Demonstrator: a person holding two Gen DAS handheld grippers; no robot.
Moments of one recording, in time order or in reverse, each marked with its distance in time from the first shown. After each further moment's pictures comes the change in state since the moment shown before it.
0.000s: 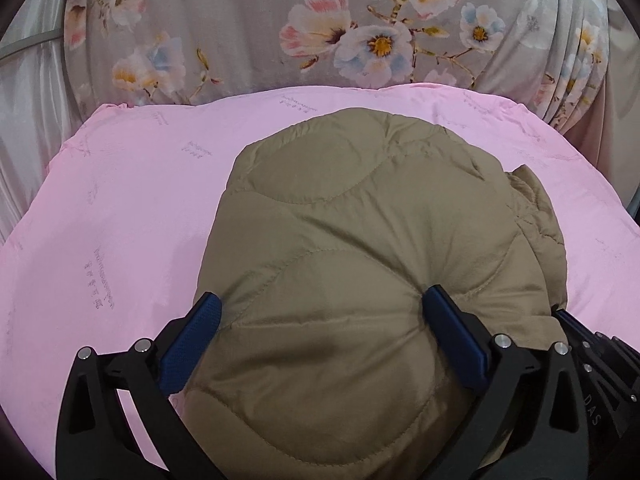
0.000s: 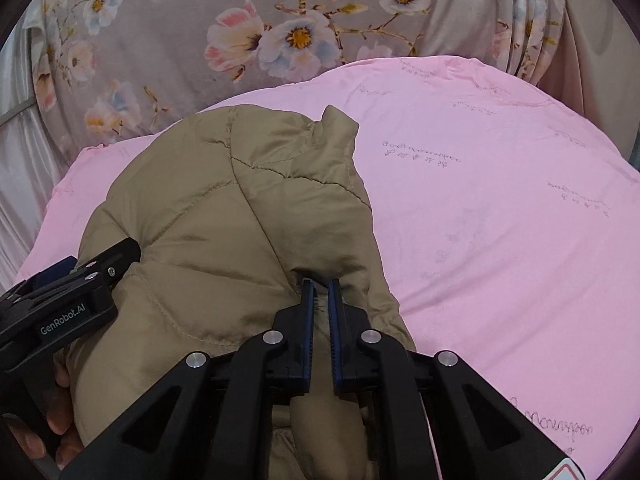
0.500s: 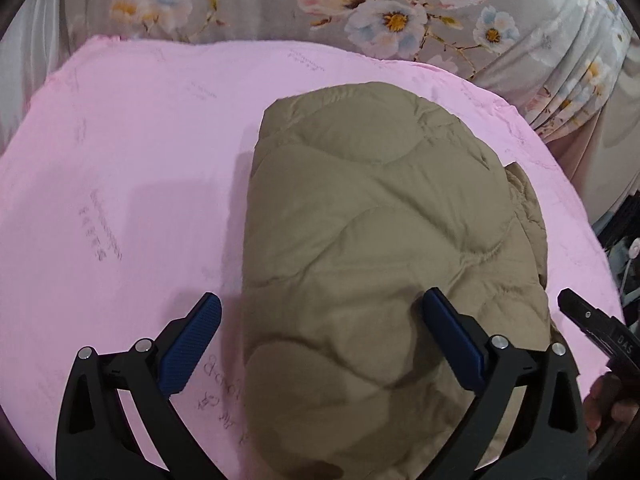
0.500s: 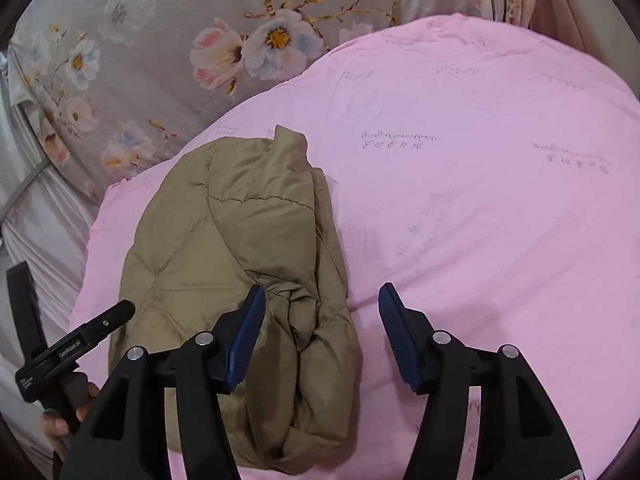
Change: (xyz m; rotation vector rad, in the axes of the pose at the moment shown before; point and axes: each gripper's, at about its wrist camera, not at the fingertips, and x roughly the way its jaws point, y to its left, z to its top) left arm -0.008 0.074 -0.002 -0.165 0.225 -0.213; right arm -0.010 -0.080 0.024 0.231 0.168 0.268
